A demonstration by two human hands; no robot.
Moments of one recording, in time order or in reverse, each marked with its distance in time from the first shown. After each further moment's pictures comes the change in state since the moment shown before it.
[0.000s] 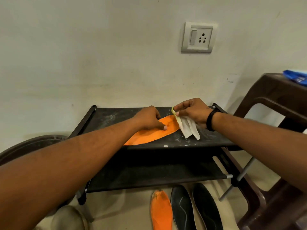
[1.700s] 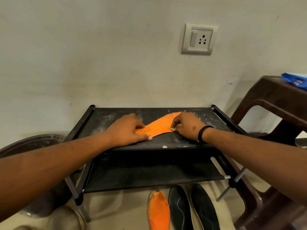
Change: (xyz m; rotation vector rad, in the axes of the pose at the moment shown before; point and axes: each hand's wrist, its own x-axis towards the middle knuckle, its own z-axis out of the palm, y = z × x) left_hand -0.072 -0.047 -0.008 0.188 0.090 0.150; right_hand -0.016 0.013 0.022 -0.835 -0.133 -0.189
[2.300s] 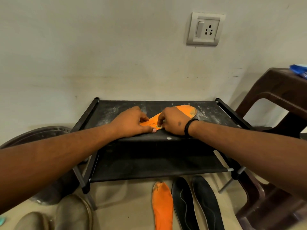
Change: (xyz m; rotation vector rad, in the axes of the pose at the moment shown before) left_hand 0.002 -0.003 0.007 -0.075 0.041 0.032; right_hand 0.006 -0.054 0.019 -0.080 -0.049 -0.173
